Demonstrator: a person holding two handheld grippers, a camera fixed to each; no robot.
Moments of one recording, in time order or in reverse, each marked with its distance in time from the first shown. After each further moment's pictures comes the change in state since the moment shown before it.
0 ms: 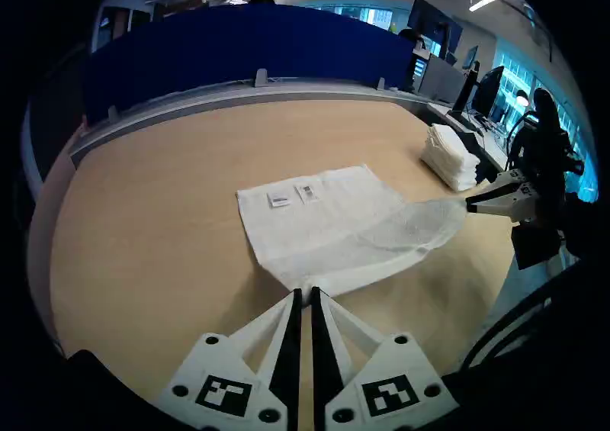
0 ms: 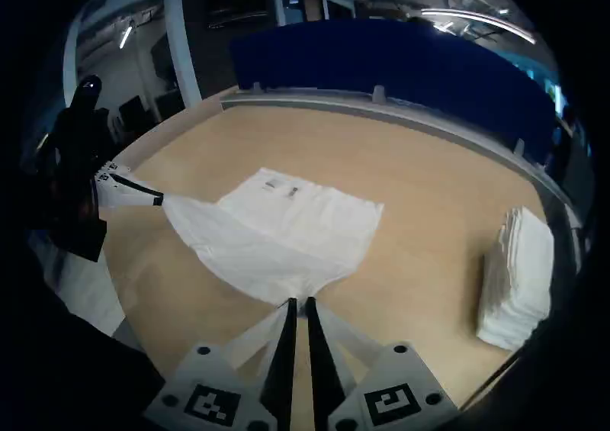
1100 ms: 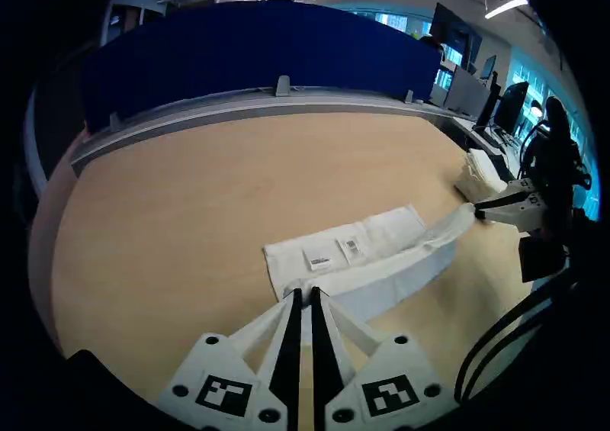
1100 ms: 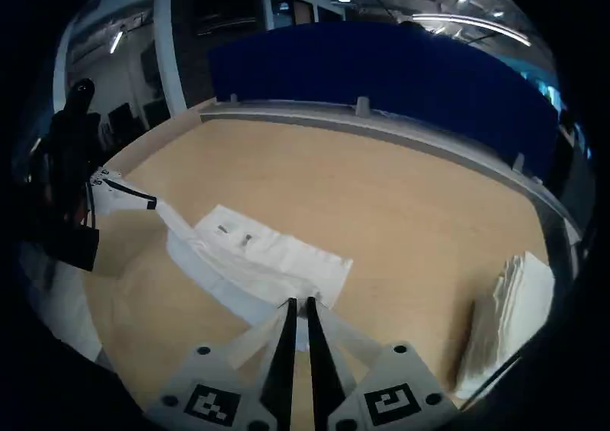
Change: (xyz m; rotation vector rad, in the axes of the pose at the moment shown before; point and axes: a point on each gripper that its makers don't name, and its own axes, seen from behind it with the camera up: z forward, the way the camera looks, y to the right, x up) left arm 0.066 -0.054 0.077 0.062 0.018 -0.025; right arm 0.065 0.065 0.072 -0.059 0.026 0.009
